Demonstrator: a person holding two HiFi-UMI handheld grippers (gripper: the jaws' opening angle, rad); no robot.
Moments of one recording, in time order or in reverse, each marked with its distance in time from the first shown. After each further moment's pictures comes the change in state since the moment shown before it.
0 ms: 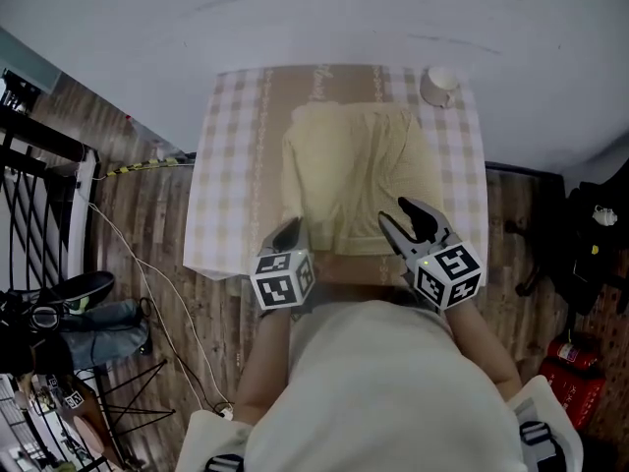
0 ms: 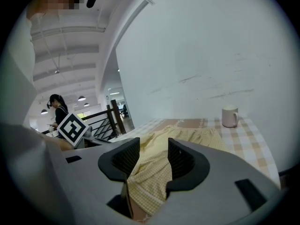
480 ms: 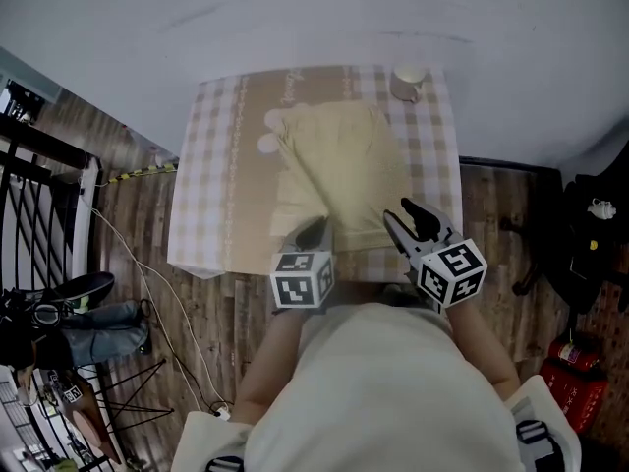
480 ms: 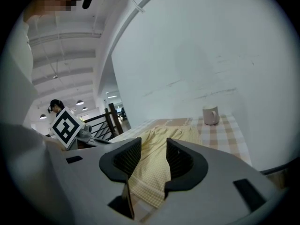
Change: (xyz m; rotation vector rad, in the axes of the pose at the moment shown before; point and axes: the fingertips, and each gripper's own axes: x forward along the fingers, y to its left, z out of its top) left arm 0.018 -0.133 -0.012 0.081 0.010 -0.130; right arm -0.067 -0.061 -0.013 0.042 -0.023 -0.013
